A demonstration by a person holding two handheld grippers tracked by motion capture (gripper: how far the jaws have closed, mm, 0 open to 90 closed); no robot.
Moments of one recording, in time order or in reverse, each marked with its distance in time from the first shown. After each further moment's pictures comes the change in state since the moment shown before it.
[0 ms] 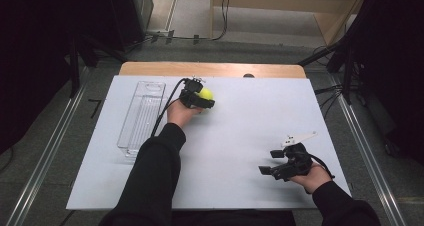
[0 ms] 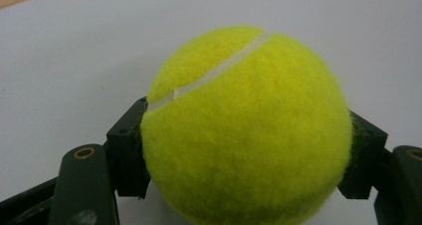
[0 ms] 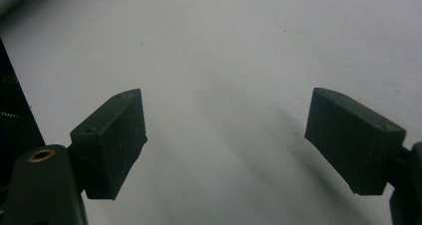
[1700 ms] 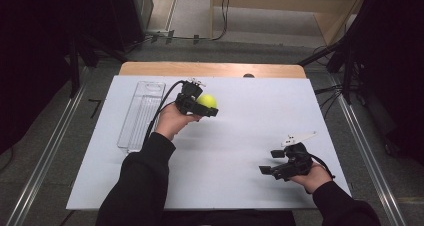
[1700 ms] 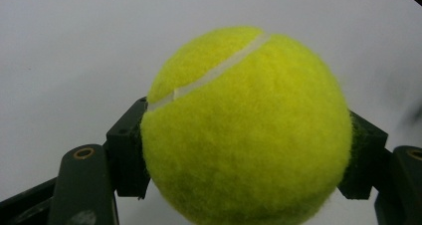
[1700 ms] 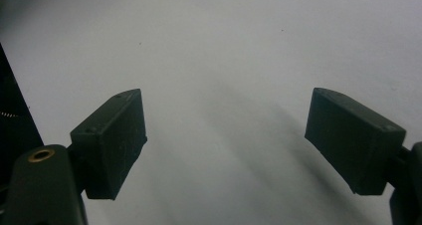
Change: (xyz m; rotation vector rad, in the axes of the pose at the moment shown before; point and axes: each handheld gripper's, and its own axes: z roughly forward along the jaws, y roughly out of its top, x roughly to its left) left arm -0.037 -0.007 -0.071 0.028 -0.184 0.062; right arm -0.001 0.000 -0.001 0.001 -0.002 0.003
